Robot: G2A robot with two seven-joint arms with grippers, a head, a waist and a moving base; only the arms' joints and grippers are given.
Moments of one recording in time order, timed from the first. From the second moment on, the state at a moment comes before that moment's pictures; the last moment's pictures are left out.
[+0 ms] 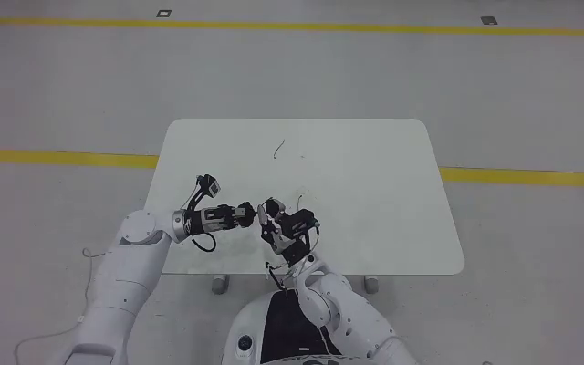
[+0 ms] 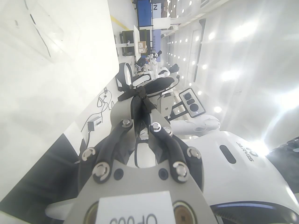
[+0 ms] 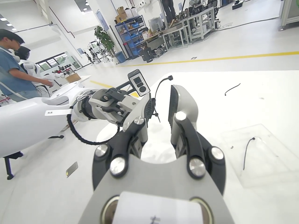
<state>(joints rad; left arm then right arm) 1.22 -1.14 -1.35 -1.09 -0.46 -0.34 -1.37 -1.53 -1.54 0.86 -1.44 -1.21 -0.03 -0.33</state>
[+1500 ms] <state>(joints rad) 1.22 -1.14 -1.35 -1.09 -0.46 -0.34 -1.37 -1.59 -1.50 0.92 -1.50 -1.19 -0.15 -0.34</state>
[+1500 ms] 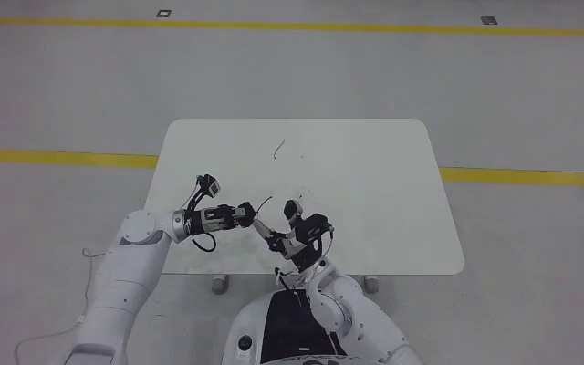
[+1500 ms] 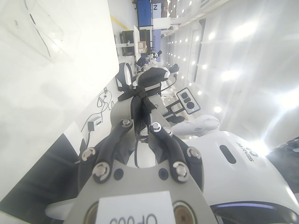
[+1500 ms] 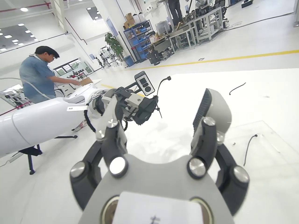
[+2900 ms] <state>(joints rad) 1.27 -1.05 -1.15 -1.20 -1.14 -0.14 -1.39 -1.51 -1.44 1.06 -1.49 0.31 -0.34 0.57</state>
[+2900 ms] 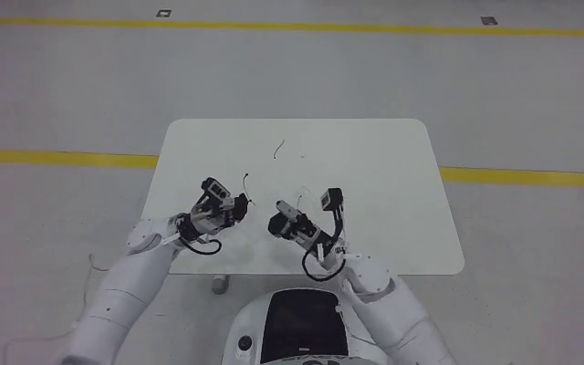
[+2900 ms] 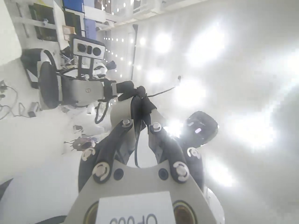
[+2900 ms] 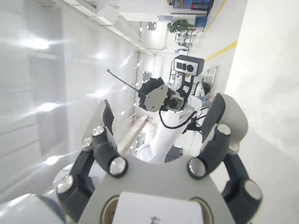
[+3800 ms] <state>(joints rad) 1.26 -1.05 -1.13 -1.16 -1.15 -0.19 -1.36 -1.44 -1.45 1.04 -1.40 0.71 -0.24 0.77</state>
